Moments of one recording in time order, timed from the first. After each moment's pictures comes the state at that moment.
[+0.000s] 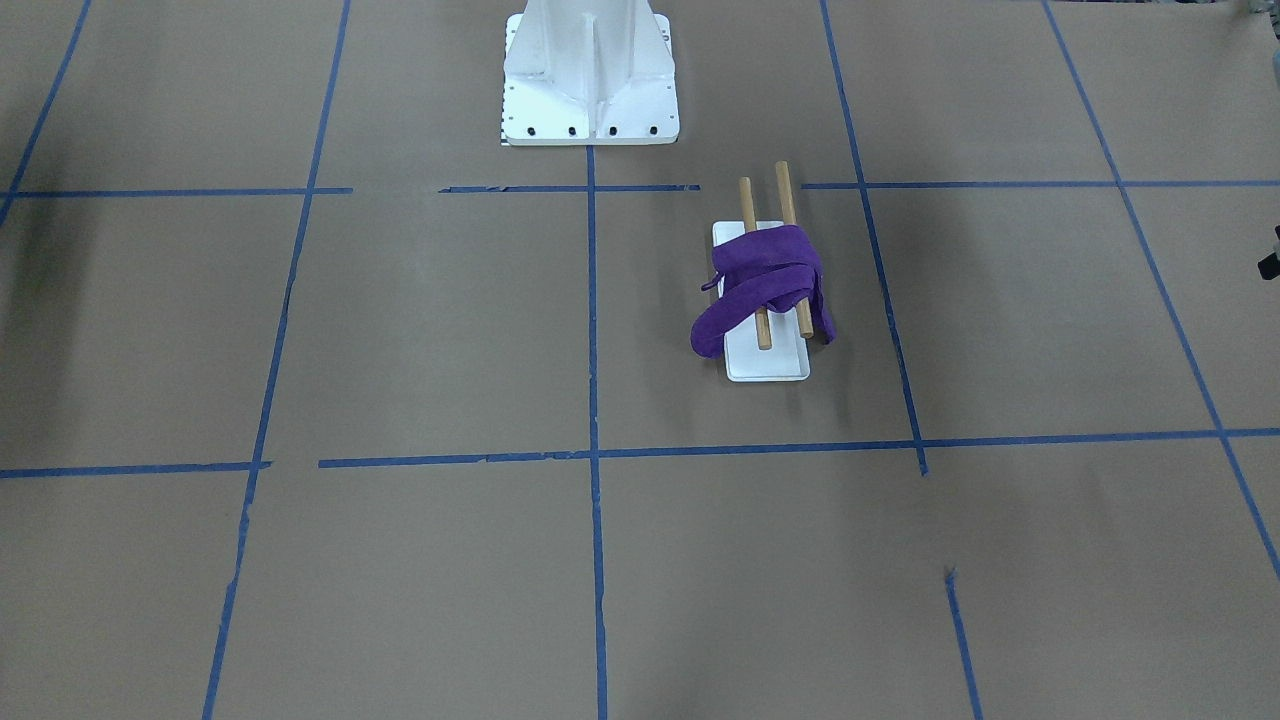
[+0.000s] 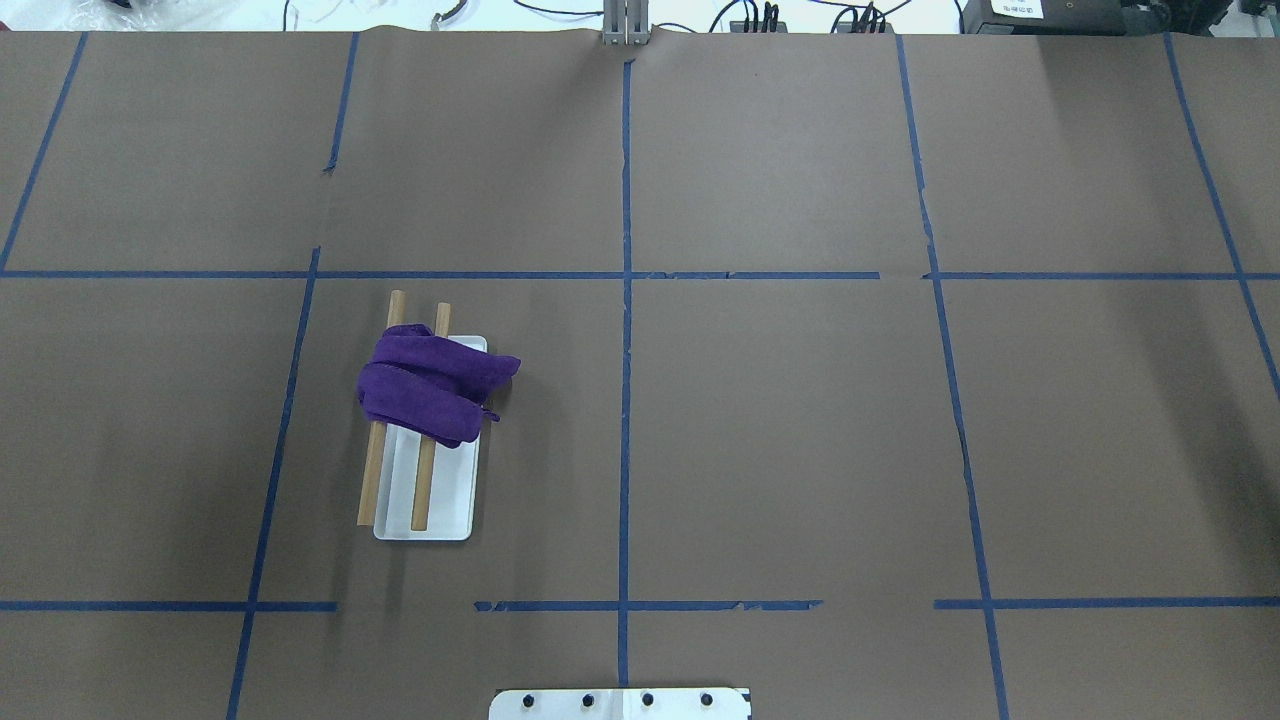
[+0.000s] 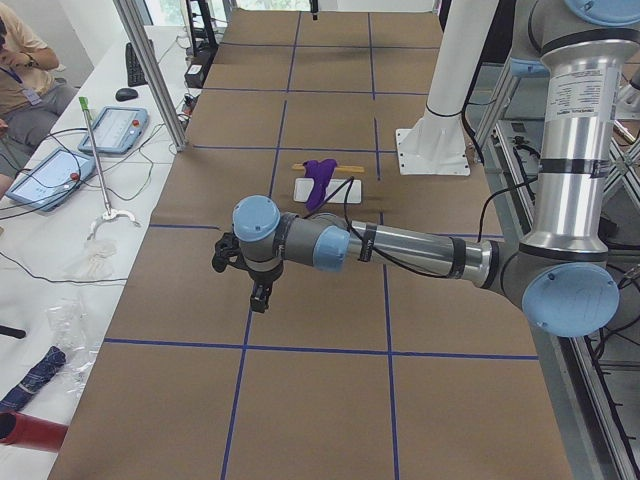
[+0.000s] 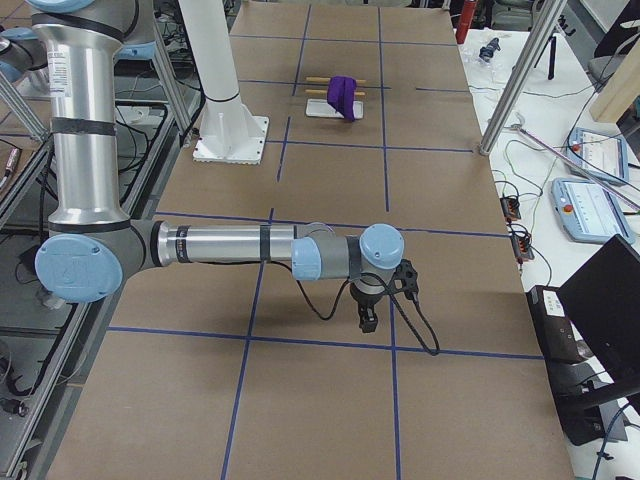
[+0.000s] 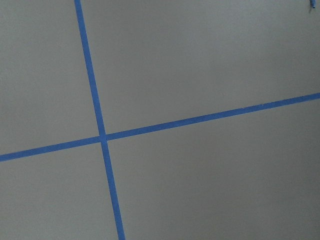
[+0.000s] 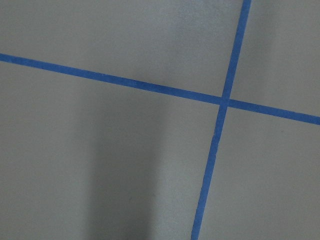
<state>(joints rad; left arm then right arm) -1.48 -1.58 -1.70 -1.65 -2.43 -0.03 1.46 -1.58 1.61 -1.53 2.39 -0.06</state>
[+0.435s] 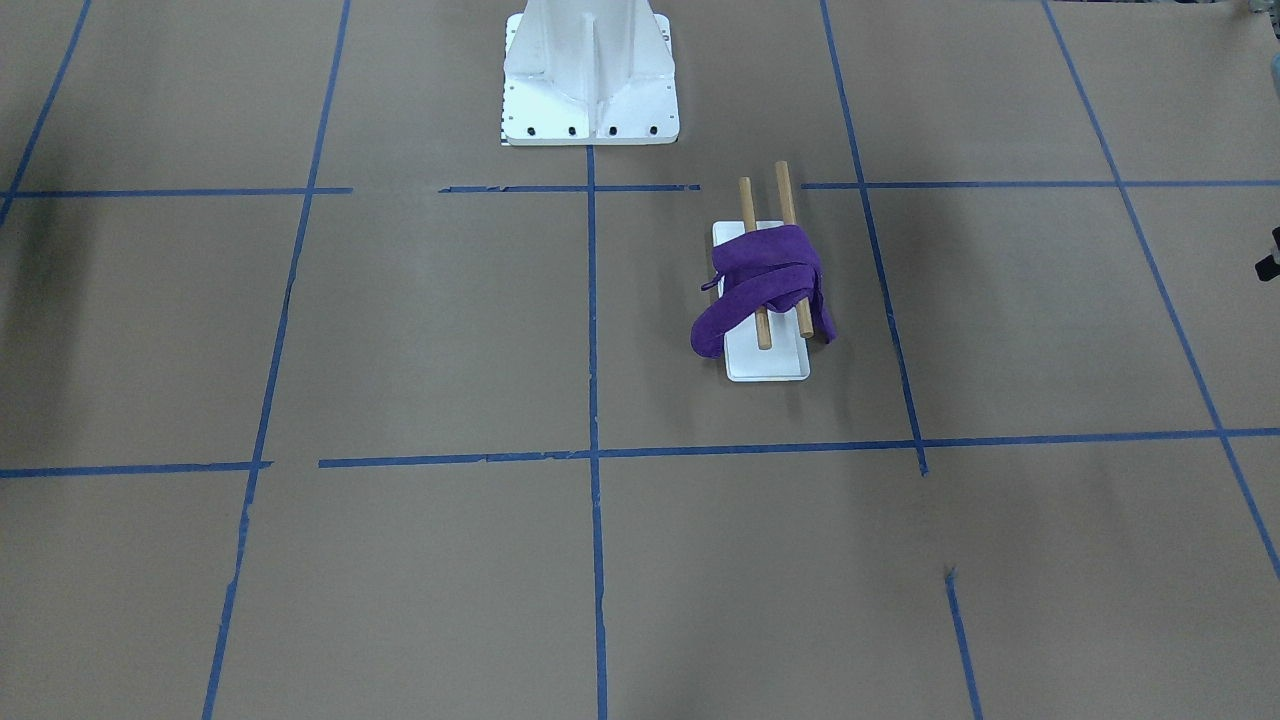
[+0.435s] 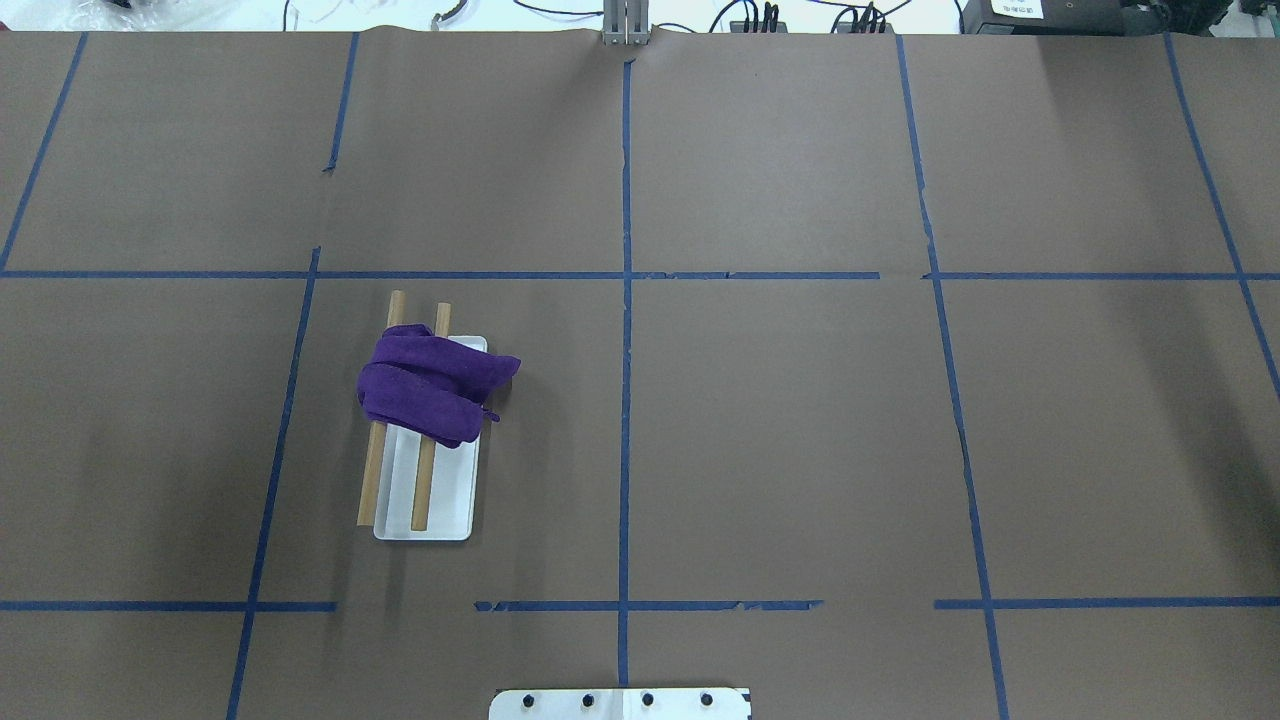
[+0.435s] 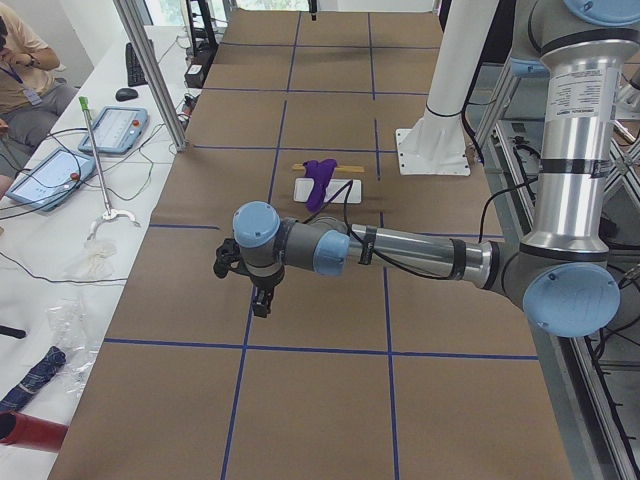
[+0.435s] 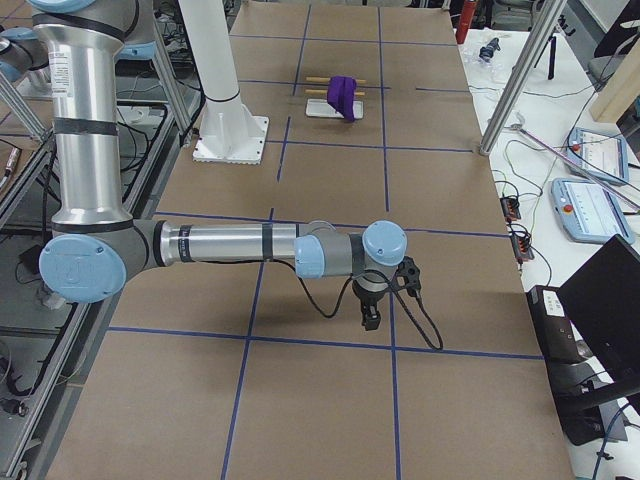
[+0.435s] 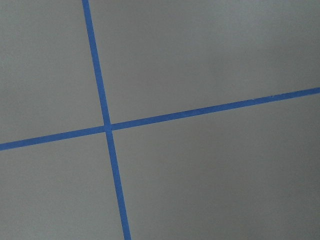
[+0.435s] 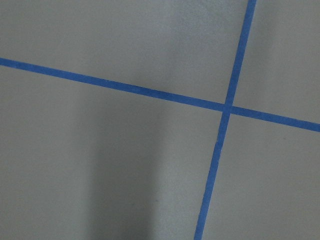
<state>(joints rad) -1.47 -1.58 -1.68 -1.65 -2.43 -0.03 1.46 -1.57 1.61 -1.53 2.39 -0.06</state>
